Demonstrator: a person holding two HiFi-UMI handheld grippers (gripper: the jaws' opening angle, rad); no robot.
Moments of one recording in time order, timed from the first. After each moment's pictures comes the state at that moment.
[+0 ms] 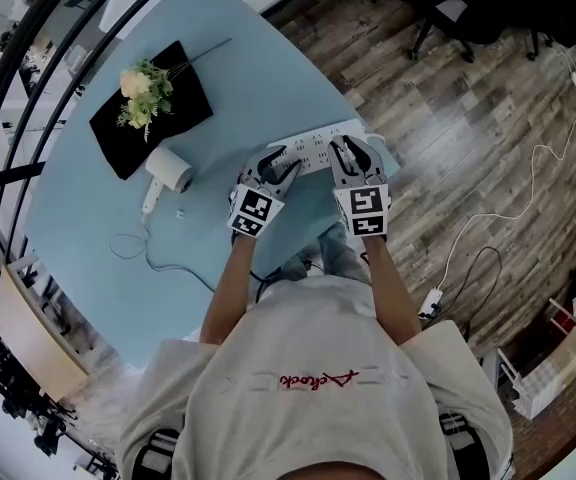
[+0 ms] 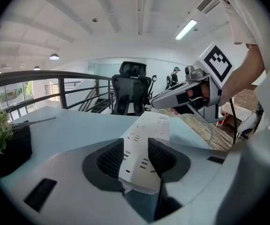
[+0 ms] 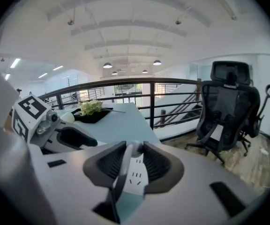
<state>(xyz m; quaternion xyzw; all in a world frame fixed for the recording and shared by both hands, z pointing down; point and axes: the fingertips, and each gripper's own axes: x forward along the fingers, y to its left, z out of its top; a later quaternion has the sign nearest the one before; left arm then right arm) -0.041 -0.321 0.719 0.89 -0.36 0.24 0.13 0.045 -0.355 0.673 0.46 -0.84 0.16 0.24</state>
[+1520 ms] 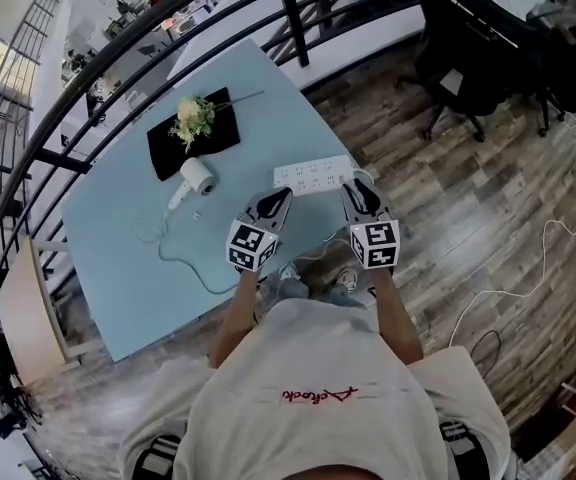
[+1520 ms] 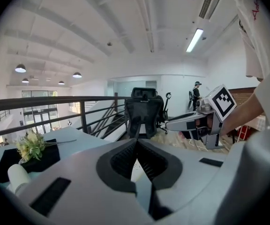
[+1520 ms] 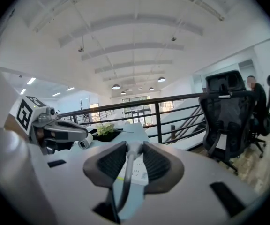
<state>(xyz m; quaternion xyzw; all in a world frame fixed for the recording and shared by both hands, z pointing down) -0.014 -0.256 0.571 0.86 -0.48 0.14 0.10 0.115 -0.291 0.579 0.42 -0.89 0.13 0.12</state>
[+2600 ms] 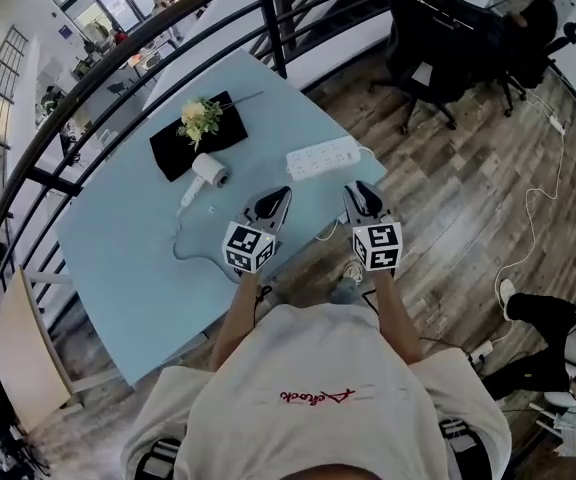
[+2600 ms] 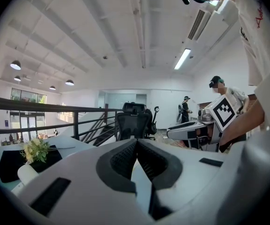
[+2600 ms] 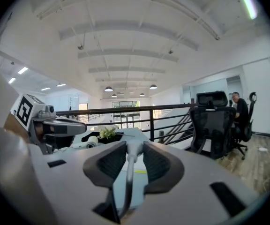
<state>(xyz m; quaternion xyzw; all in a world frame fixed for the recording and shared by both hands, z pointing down) -0.071 -0.163 0.522 0.90 -0.43 0.06 0.07 0.070 -0.175 0.538 0.50 -0.85 0.09 0.11</state>
